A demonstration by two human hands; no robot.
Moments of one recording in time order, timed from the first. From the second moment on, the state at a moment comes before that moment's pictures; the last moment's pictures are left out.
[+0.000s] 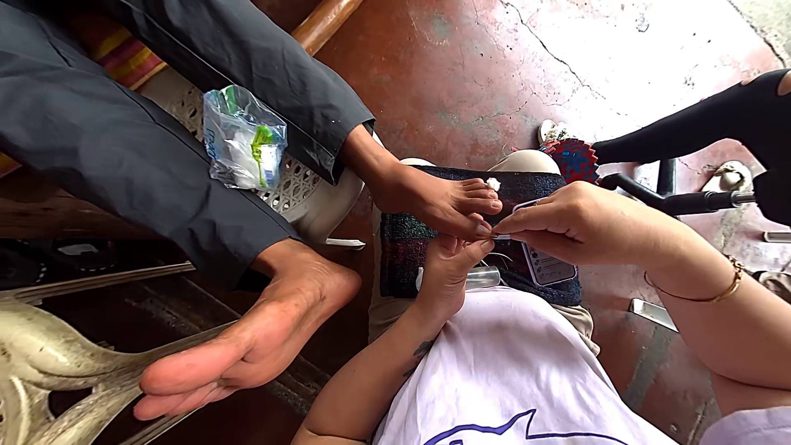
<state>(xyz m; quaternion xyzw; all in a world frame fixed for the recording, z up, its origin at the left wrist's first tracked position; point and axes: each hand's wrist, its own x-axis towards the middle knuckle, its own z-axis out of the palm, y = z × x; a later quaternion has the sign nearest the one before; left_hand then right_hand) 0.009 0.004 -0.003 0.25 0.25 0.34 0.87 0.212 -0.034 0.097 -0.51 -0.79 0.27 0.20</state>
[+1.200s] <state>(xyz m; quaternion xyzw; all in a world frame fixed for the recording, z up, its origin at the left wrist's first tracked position) 0.014 0.010 -0.005 0.25 0.30 0.32 0.86 0.181 -0.059 0.083 -0.65 -0.59 0.30 0.38</state>
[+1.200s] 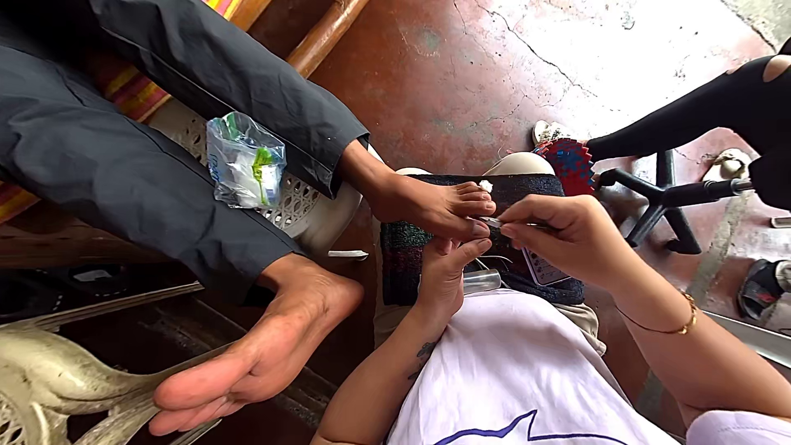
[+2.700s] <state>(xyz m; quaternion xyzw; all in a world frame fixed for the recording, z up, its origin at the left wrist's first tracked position) 0.018 0.006 -0.006 0.27 0.32 0.32 0.85 0.194 -0.024 0.119 -0.68 -0.36 0.61 0.18</state>
